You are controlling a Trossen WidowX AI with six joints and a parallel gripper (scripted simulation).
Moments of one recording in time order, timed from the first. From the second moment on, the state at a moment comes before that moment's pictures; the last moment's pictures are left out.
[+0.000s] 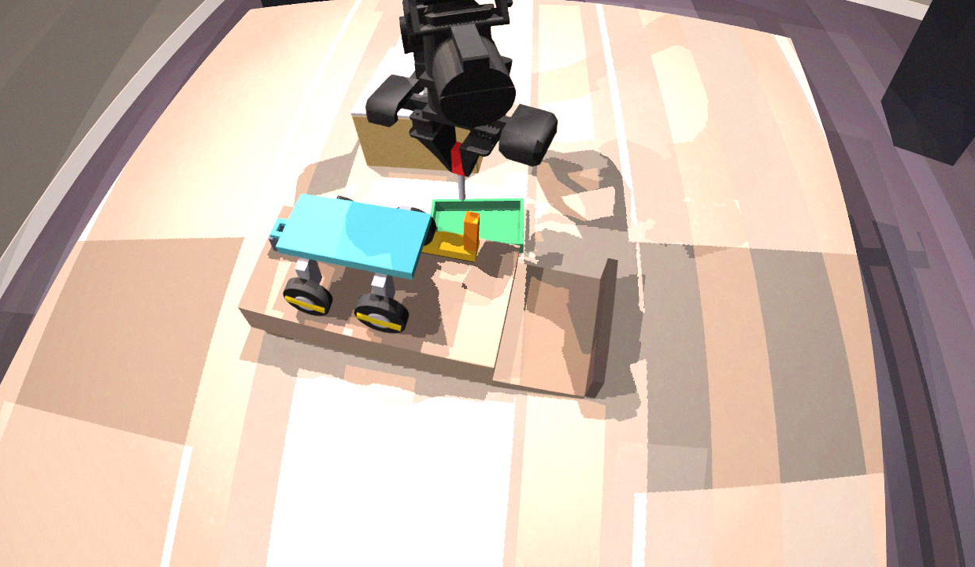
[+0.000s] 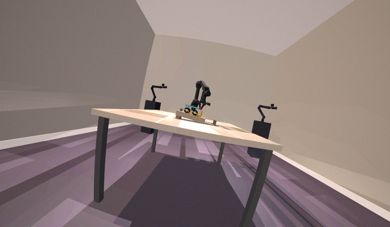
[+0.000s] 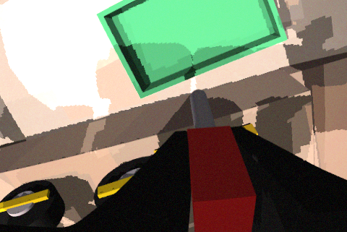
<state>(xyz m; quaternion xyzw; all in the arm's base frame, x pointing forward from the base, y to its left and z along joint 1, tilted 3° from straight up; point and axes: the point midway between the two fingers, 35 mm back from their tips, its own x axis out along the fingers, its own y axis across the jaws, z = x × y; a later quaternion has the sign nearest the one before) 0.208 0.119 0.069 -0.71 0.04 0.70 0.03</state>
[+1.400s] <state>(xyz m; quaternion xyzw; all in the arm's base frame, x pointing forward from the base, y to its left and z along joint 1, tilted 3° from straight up) 0.188 0.122 0.033 -0.69 -0.16 0.70 -0.03</state>
